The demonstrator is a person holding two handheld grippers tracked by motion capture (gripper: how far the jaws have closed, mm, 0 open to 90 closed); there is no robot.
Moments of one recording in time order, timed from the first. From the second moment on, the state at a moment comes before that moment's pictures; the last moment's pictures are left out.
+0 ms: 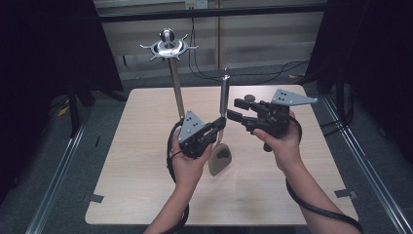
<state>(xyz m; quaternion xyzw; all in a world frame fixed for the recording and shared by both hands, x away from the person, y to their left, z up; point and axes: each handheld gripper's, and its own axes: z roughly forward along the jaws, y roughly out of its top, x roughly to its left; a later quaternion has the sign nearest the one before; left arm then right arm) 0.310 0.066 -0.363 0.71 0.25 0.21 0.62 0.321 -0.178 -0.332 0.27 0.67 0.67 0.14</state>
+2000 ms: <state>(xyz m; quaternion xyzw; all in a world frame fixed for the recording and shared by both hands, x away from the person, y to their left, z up) 0.330 0.134 -0.342 0.69 0.27 0.21 0.64 0.304 -0.217 -0.410 0.31 0.76 0.55 0.18</state>
